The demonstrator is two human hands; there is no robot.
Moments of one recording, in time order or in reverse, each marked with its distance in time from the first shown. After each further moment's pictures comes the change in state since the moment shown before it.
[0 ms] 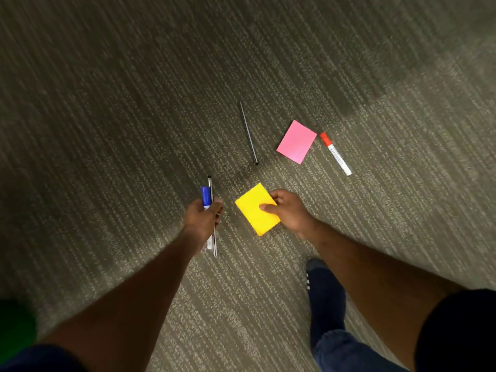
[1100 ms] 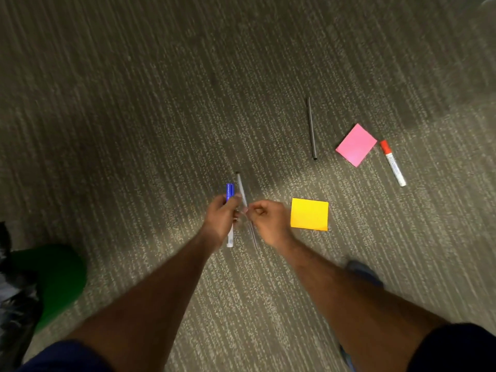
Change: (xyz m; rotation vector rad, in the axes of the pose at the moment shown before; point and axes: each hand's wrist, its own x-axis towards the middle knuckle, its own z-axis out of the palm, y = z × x) left_hand -0.014 -0.038 -0.104 -0.074 -0.059 0.010; right_hand -0.031 0.009 0.173 -0.284 0.083 -0.227
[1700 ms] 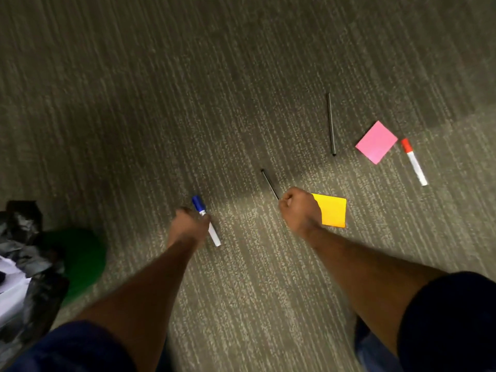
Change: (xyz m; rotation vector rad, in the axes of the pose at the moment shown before) left_hand 0.000 -0.052 -0.099 0.692 0.448 -0.140; right_hand 0.015 0.006 -0.019 -0.603 0.068 0.046
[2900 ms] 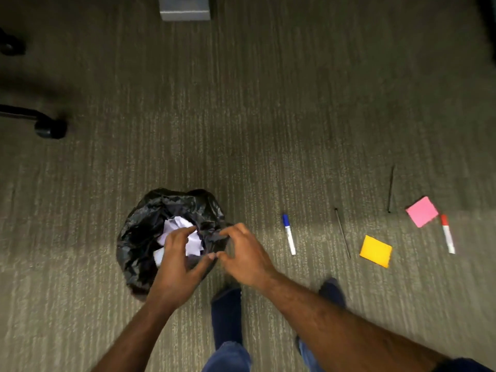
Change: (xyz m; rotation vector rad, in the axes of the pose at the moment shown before) left_hand -0.123 -0.177 -0.289 -0.441 0.112 0.451; right_hand -0.241 -0.323 0.055 0.044 -0.387 -0.571
